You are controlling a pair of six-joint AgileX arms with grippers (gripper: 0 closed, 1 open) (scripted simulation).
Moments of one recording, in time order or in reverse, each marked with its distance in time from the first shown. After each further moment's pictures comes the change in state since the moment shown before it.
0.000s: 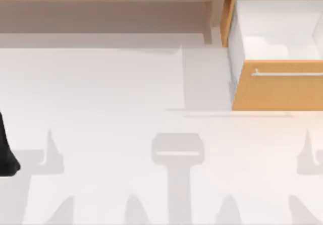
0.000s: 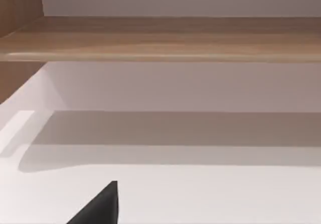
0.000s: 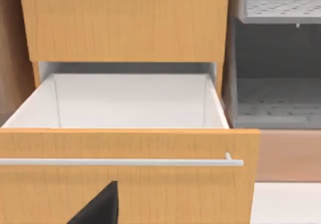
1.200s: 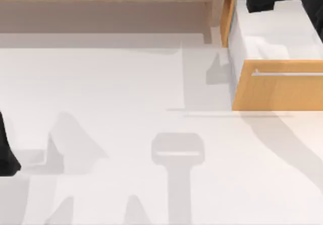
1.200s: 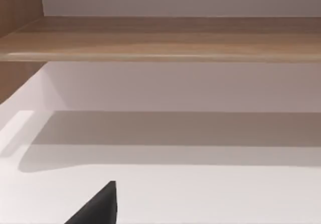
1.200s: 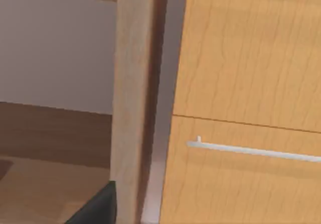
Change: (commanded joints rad) left arm 0.000 0.000 0.000 0.000 0.000 0.000; right arm 0.575 1.266 0.939 0.278 0.517 -0.055
